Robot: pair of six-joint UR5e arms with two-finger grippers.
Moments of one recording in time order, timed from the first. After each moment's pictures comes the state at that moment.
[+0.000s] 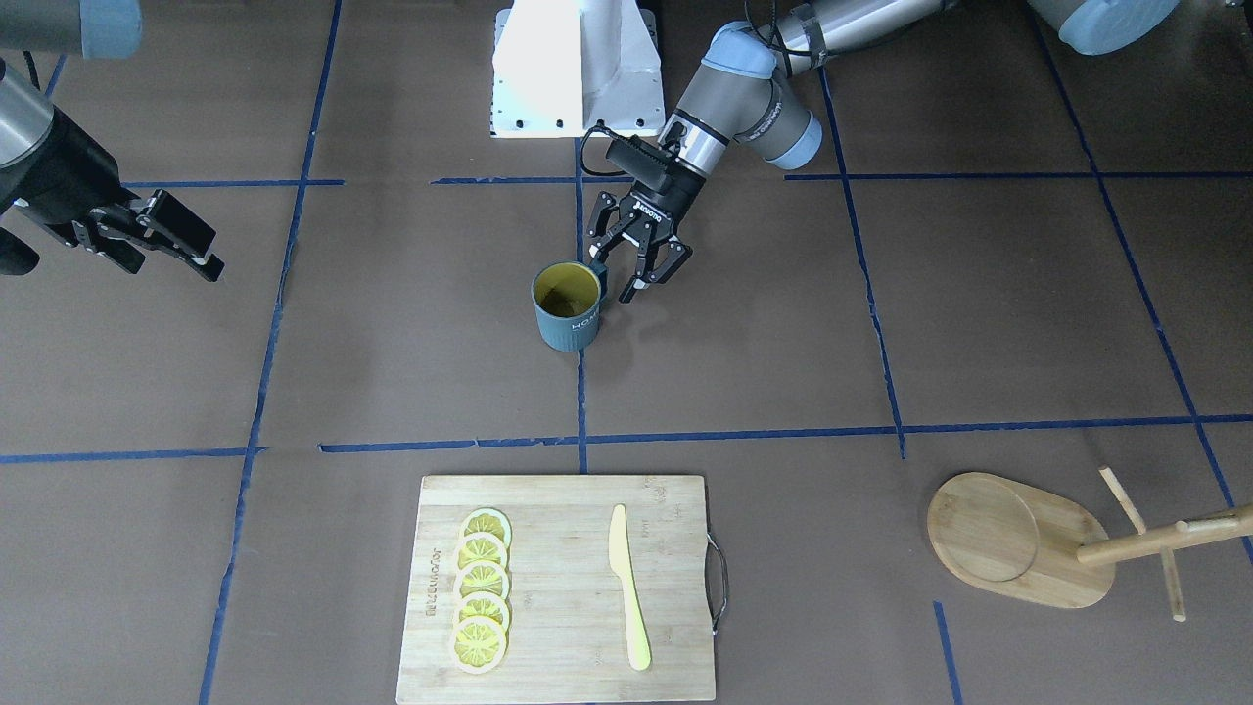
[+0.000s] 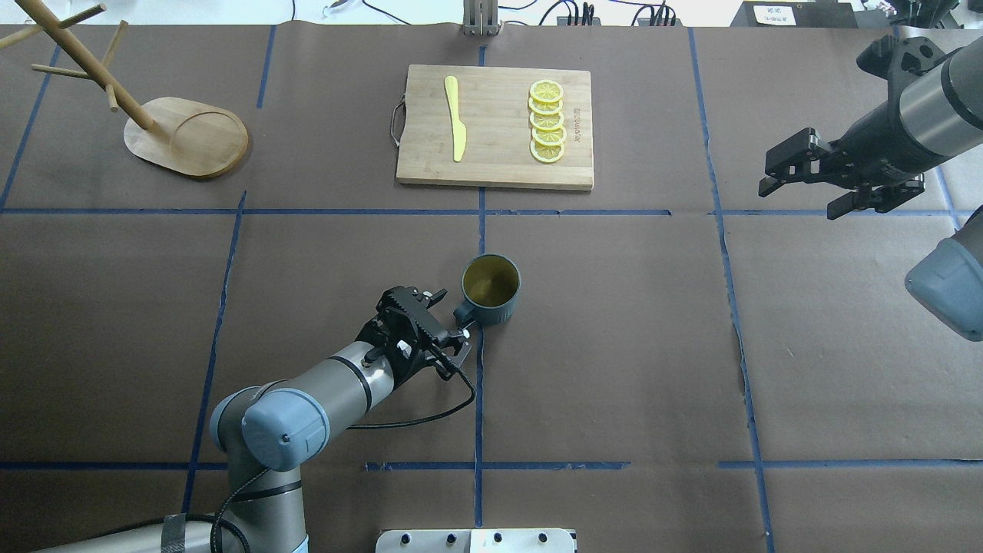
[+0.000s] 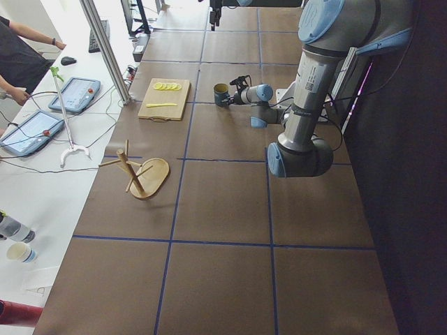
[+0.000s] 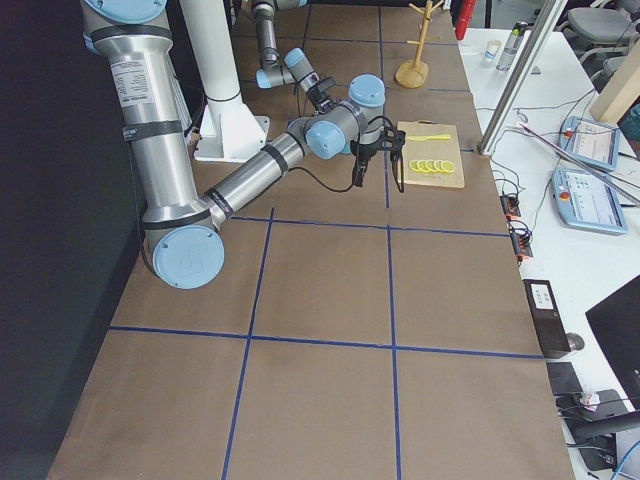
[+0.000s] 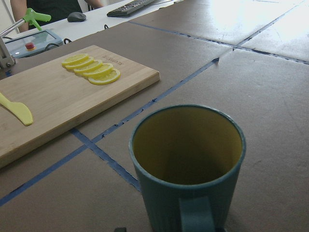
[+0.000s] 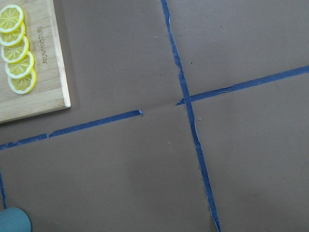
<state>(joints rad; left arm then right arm) -0.24 -2.06 -1.50 -2.67 -1.15 -0.46 1.04 -1.37 2.02 -1.54 2.29 1.08</state>
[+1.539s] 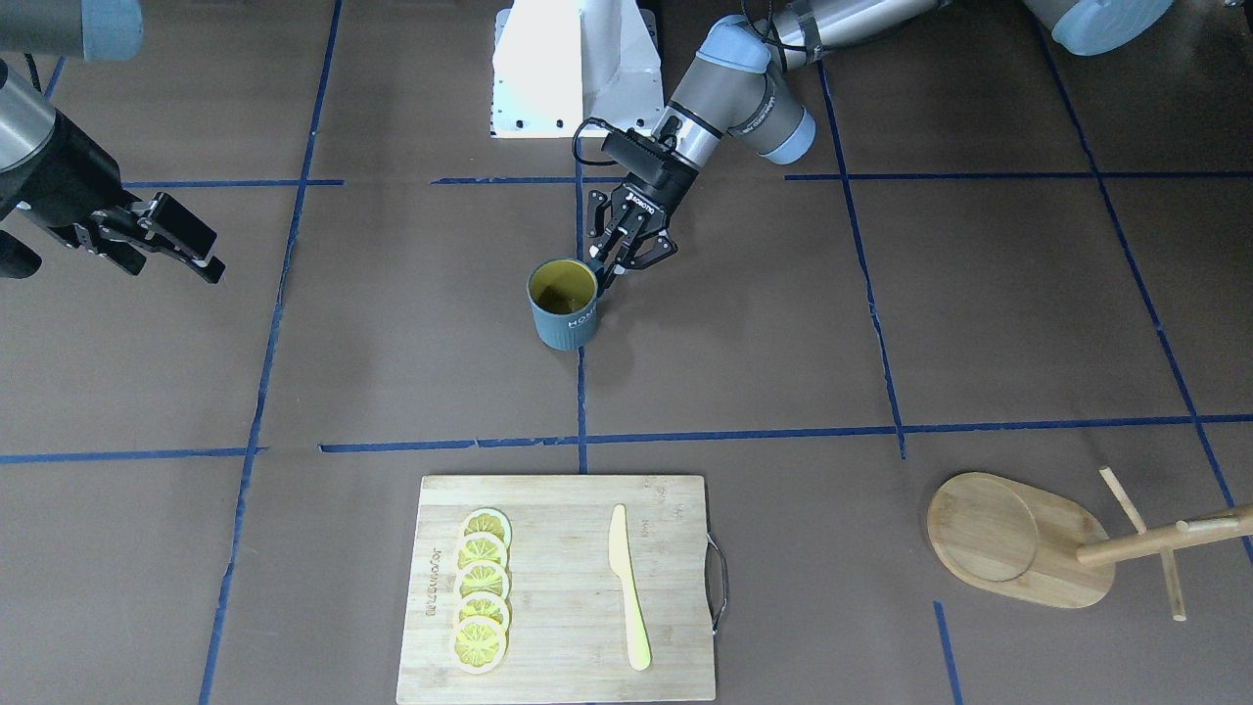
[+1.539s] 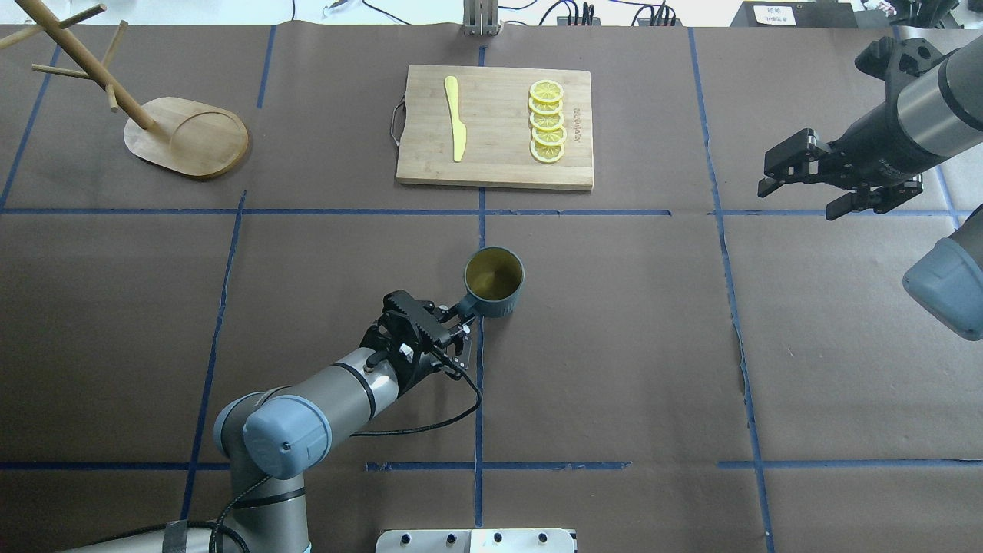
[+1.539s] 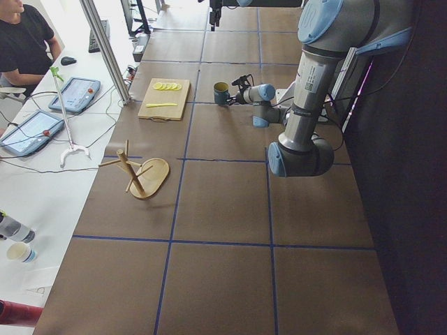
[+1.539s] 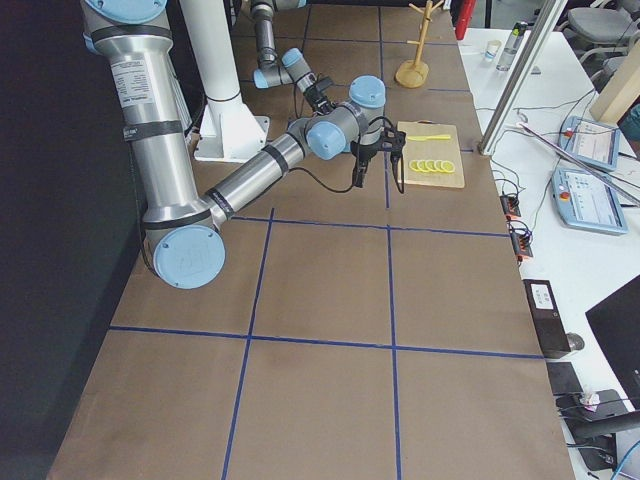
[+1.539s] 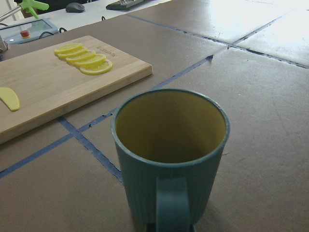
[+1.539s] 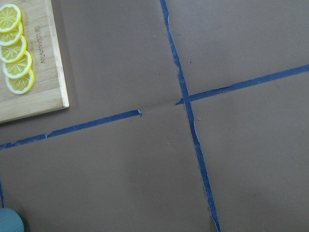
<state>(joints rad) -0.24 -2.06 -1.52 -2.67 -1.15 -0.54 1.04 -1.37 2.02 -1.54 2.29 1.08</state>
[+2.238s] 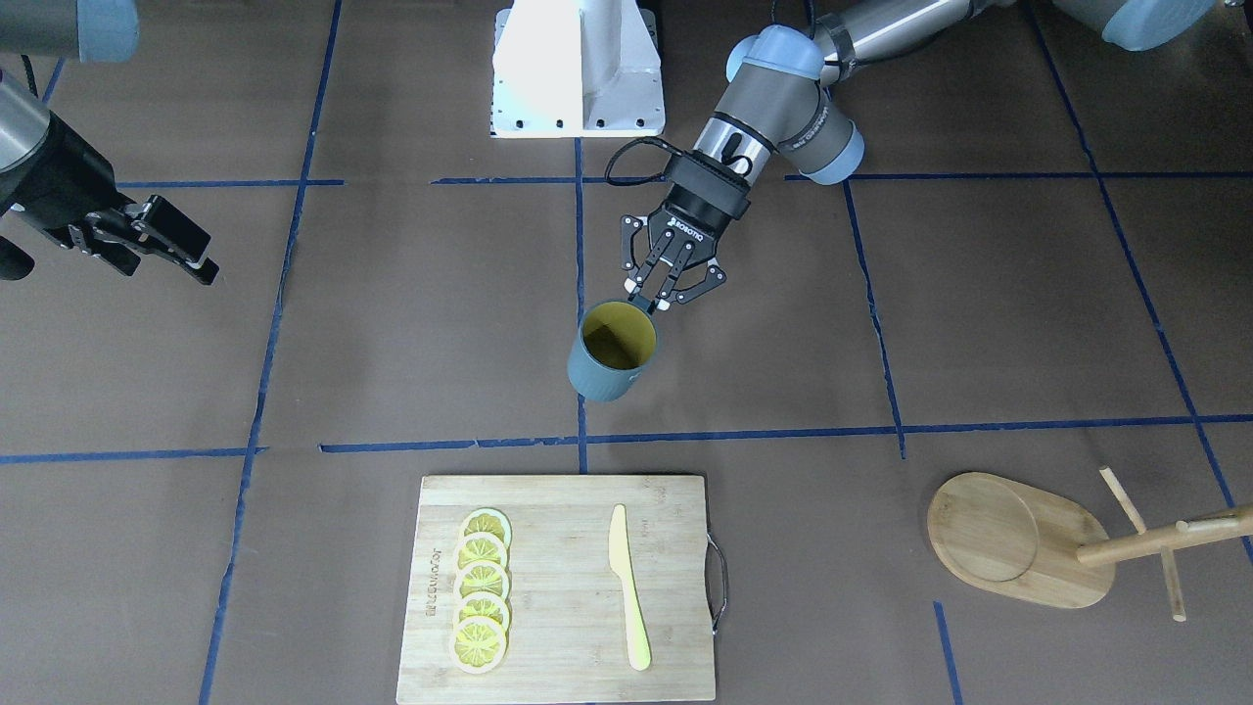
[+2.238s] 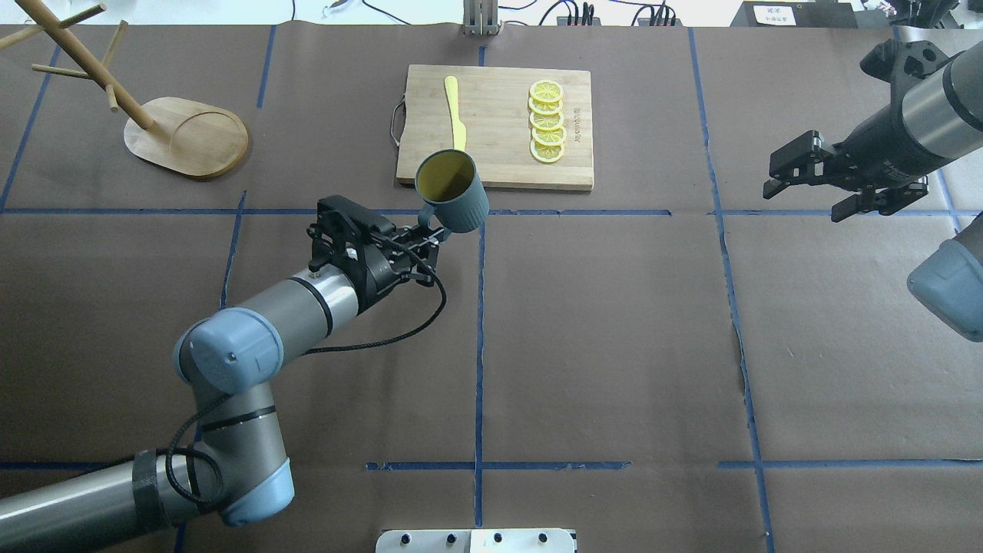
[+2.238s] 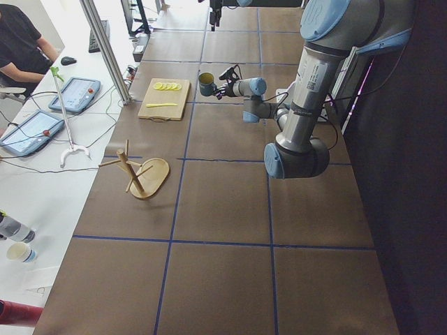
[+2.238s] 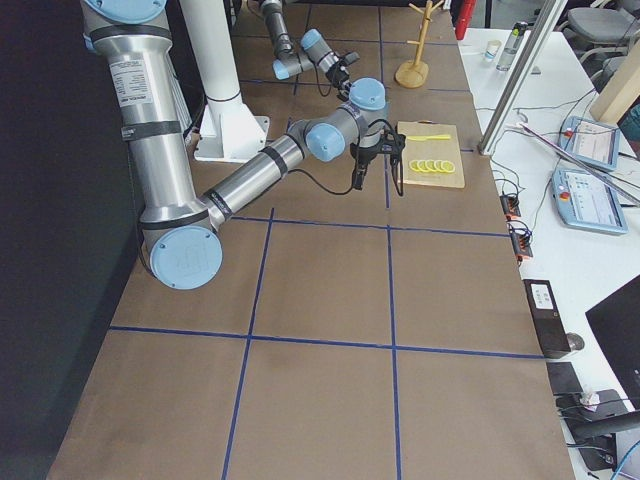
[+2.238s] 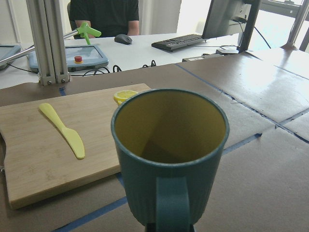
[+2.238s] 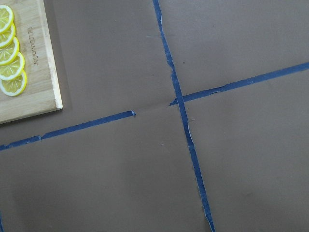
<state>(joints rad) -0.43 -2.04 -1.57 -2.67 -1.26 -0.88 1.04 -1.38 2.02 -1.54 2.29 1.08</state>
